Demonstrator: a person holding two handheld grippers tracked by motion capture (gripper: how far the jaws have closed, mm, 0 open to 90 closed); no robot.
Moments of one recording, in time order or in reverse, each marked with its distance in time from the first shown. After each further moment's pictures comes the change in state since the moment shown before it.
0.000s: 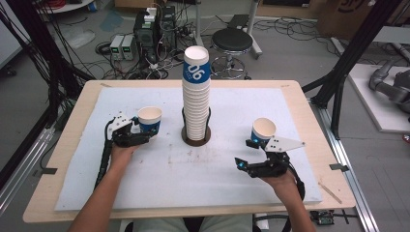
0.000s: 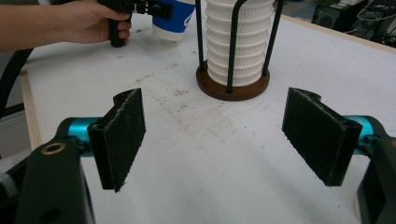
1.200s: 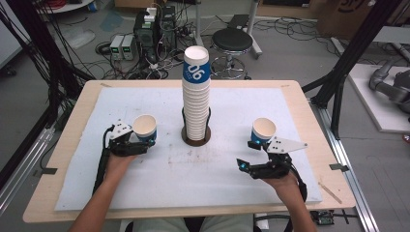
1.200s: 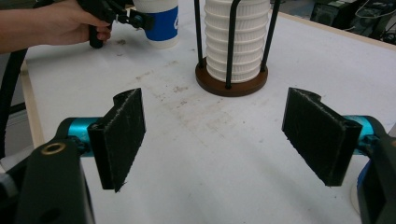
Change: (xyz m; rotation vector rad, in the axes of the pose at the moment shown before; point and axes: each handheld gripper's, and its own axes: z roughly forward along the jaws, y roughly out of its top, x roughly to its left) left arm -0.018 -0.007 -0.028 0.103 0.062 0.026; right arm 0.000 -0.003 -0.005 0.005 -0.006 0.007
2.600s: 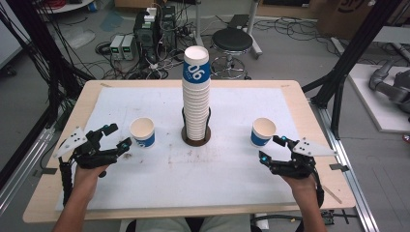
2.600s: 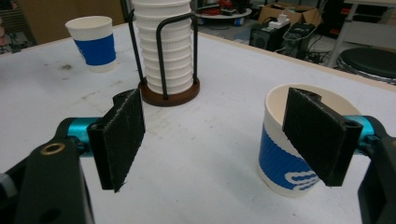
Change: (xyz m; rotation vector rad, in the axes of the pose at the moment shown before) left arm 0.008 0.015 -0.093 -0.349 -0.199 -0.066; right arm -0.019 -0.013 -0.048 -0.116 -0.209 0.037
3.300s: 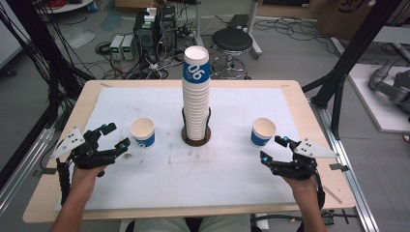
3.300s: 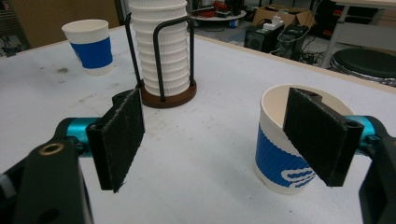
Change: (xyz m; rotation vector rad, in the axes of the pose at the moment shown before) left arm -0.002 0.003 -0.004 -0.011 -0.009 0.031; right arm 0.003 0.001 -0.003 -0.007 -0.017 0.004
